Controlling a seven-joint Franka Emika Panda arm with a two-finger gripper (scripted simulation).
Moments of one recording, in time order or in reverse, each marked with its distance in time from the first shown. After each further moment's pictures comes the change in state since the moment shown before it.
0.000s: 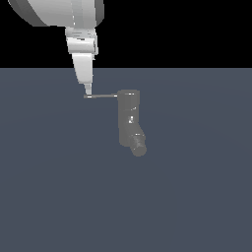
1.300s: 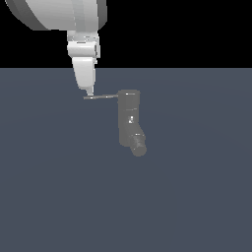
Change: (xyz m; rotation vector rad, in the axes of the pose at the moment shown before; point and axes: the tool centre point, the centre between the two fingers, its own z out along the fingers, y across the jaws) arm 0.005 0.019 0.010 0.002 -0.001 0.051
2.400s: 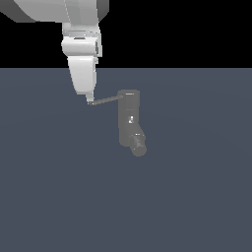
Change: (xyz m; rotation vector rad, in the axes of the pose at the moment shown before) arm 0.005 0.065 0.000 0.000 0.000 0.006
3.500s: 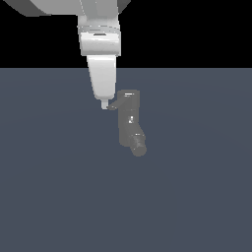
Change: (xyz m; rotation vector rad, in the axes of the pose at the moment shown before) arm 0.041 0.048 0.000 0.001 -0.001 -0.012
